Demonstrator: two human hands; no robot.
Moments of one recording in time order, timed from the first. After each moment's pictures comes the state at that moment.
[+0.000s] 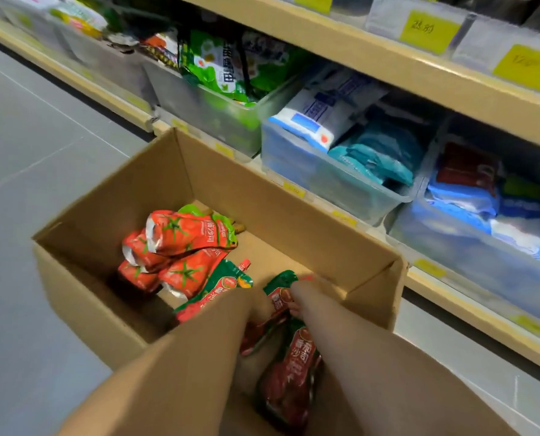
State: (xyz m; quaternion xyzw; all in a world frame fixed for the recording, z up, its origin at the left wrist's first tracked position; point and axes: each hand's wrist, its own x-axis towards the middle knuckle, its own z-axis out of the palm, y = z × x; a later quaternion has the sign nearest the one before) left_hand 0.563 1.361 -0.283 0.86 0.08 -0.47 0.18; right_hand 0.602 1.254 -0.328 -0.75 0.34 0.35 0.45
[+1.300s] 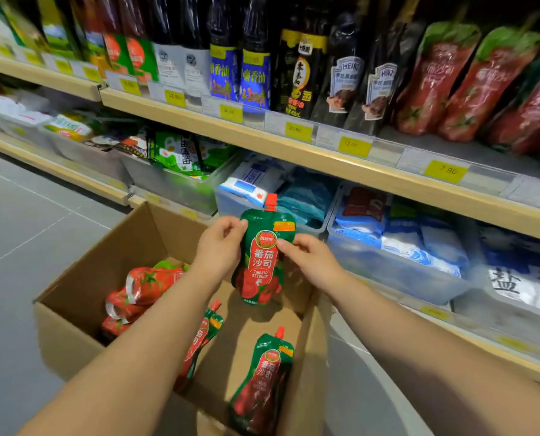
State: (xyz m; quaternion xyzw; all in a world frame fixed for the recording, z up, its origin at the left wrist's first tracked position) left_hand 0.583 1.337 -0.132 0.75 0.15 0.02 0.65; right_hand 0.596 1.170 -0.146 -0.78 -0.02 0.13 0.61
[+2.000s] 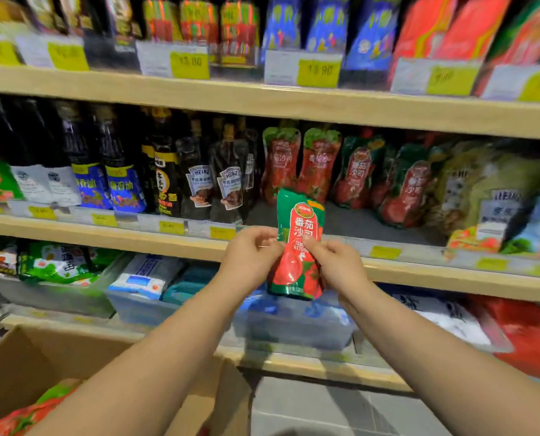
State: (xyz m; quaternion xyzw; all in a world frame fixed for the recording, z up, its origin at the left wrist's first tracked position) left_hand 0.631 1.126 0.008 0.77 -0.09 -0.02 0.63; right_hand 0.605 0.981 -0.009 -0.74 0.17 -0.11 0.64
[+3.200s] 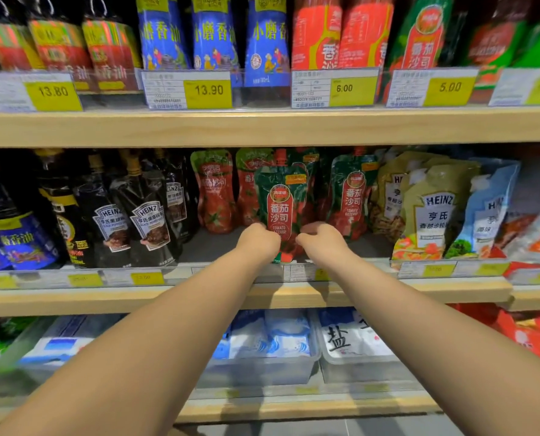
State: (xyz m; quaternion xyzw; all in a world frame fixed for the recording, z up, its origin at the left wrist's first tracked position) left_hand 0.709 0.980 0.033 0.87 -0.08 -0.10 0.47; right_hand 0.664 0.865 0.021 -0.86 0.22 -0.12 0.45
